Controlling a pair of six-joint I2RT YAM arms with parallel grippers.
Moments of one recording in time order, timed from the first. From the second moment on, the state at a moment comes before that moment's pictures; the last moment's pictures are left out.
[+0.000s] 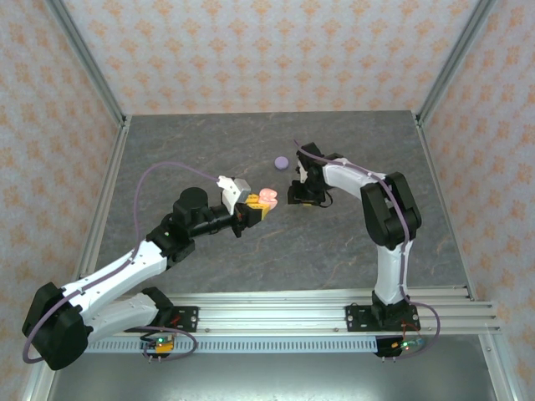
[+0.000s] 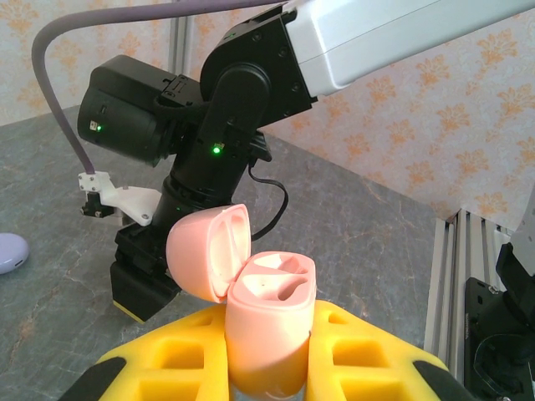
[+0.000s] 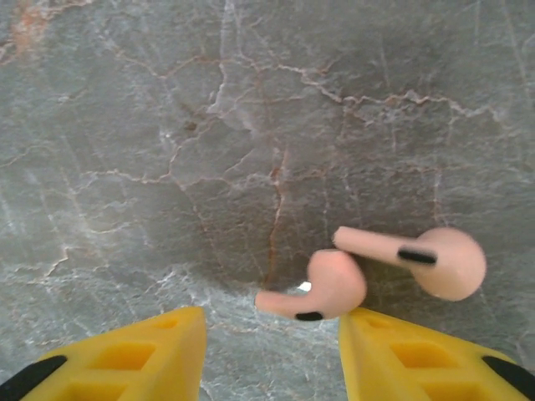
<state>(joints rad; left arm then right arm) -0.62 1.02 0.62 0.19 0.42 -0.15 0.44 2.01 1.41 -0.73 -0.23 0.38</state>
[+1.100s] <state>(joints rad) -0.62 1.02 0.62 0.19 0.42 -0.15 0.46 2.04 1.46 -0.80 -0.12 0.33</state>
